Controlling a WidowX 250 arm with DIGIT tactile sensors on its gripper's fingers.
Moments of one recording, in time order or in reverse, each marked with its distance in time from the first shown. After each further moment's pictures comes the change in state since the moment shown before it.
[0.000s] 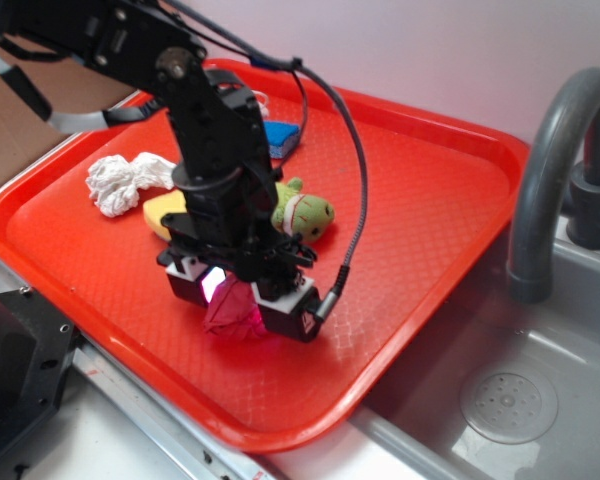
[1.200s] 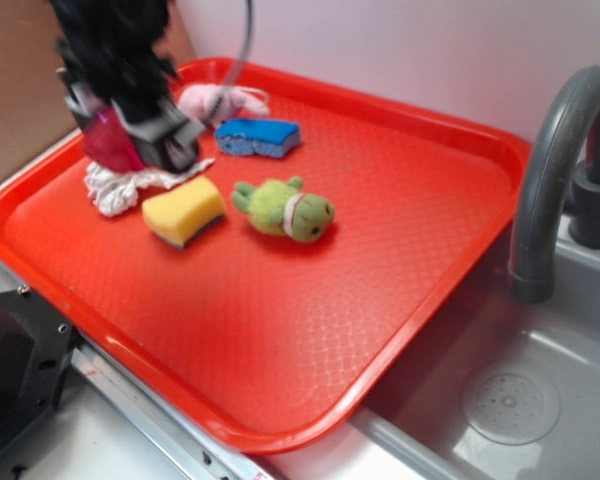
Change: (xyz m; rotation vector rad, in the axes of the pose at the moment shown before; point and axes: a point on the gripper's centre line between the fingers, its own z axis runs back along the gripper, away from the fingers) arm 0.017 0.076 0.138 0.038 -0.104 -0.239
